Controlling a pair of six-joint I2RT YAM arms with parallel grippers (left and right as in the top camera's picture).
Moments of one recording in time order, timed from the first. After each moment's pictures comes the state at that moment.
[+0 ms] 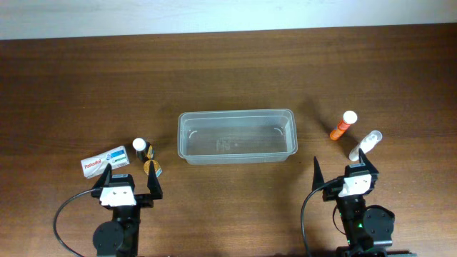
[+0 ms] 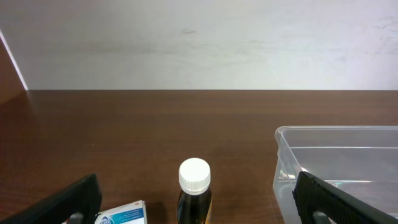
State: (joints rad) left arm 0.00 0.02 0.02 -0.07 -0.03 -0.01; right arm 0.00 0.01 0.01 -0.06 -0.09 -0.13
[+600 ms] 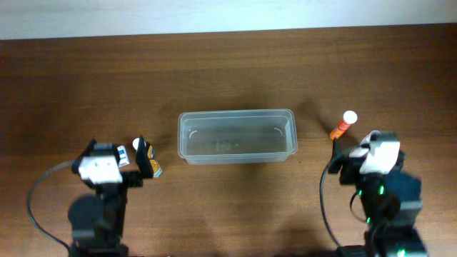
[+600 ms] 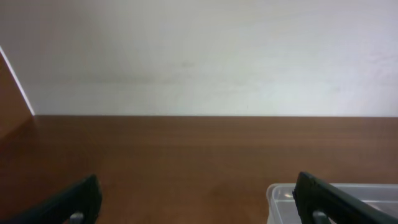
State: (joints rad) left arm 0.00 0.47 0.45 -0.10 -0.03 -0.01; right arm 0.00 0.50 0.57 -0.41 0.07 -0.02
